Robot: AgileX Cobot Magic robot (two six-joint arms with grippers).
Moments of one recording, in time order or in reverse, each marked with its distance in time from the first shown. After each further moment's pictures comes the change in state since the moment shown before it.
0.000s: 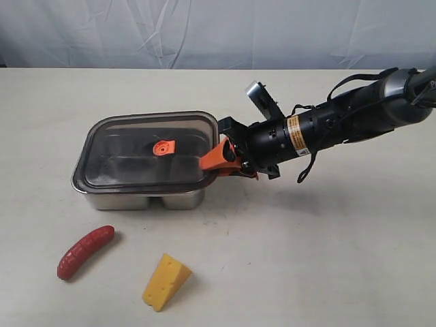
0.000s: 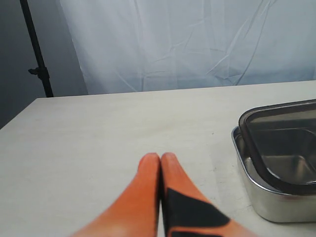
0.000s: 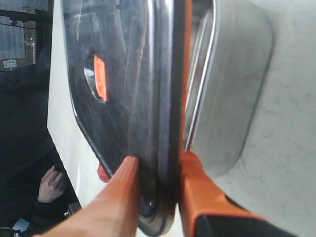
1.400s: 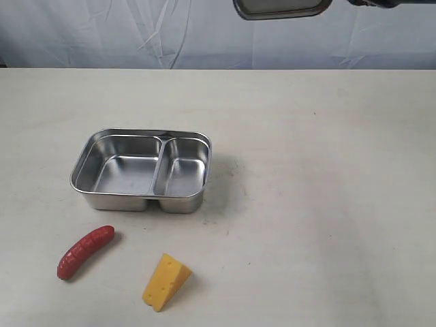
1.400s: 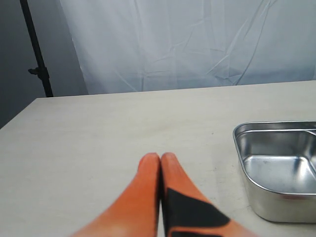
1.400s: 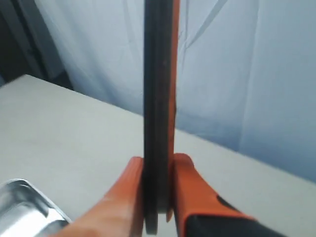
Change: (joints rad) left arm 0.000 0.000 0.000 0.000 0.000 0.000; right arm -0.242 -0.621 -0.049 -0.146 0.421 -0.417
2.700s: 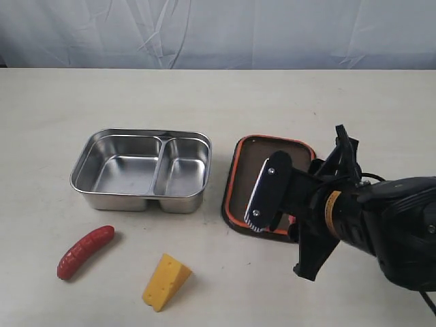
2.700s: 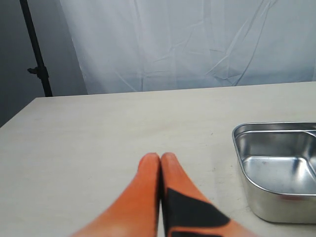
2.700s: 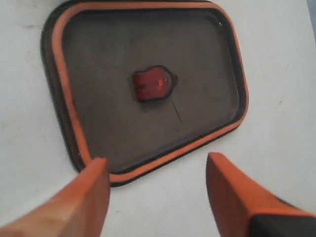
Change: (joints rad) left arm 0.000 0.000 0.000 -0.006 0.000 0.000; right arm 0.827 -0.036 0.586 0.568 1.027 -1.049
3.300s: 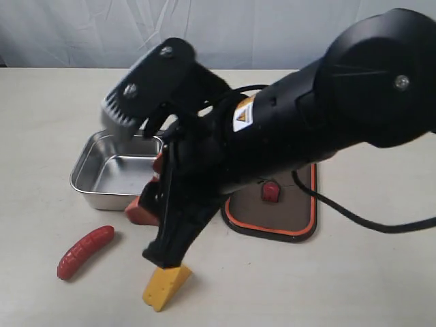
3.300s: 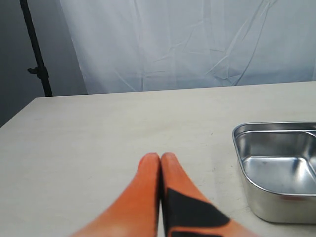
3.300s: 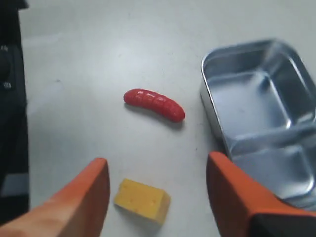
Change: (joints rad) left arm 0.000 0.000 0.000 0.000 0.000 0.000; right arm 0.039 -0.006 -0.482 1.662 0.035 -1.348
